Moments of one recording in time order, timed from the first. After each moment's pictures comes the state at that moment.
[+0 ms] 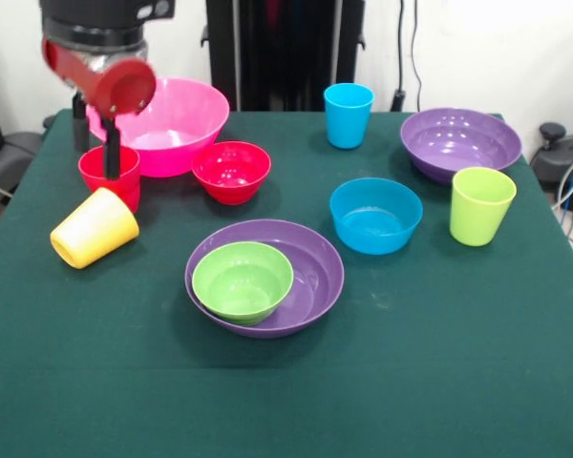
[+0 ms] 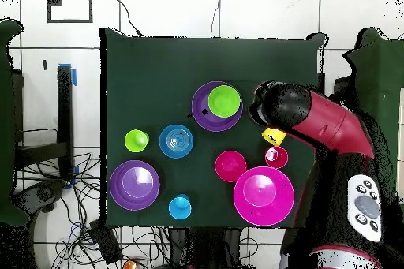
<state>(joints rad) -0.39 -0.61 -0.15 1.42 0.03 0.63 2.14</state>
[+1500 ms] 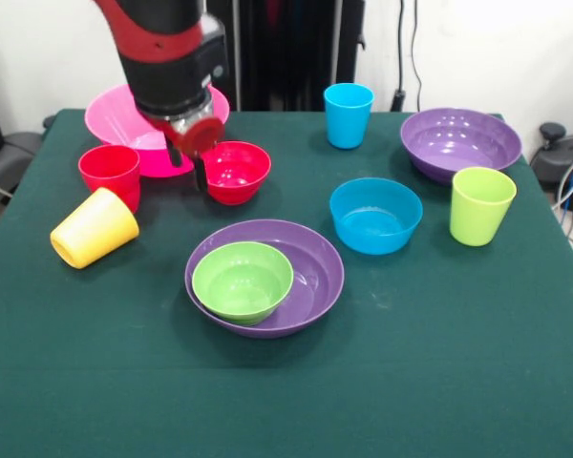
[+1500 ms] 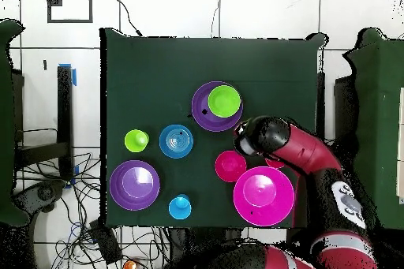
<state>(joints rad) -0.47 -0.55 -0.05 1.65 0.02 0.63 2.14</state>
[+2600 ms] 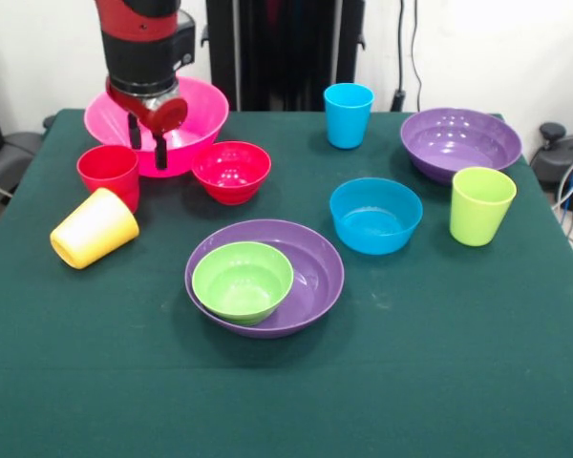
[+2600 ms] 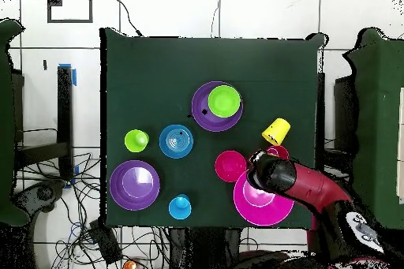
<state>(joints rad) -0.60 -0.54 -0.05 1.81 -0.24 0.29 2.14</state>
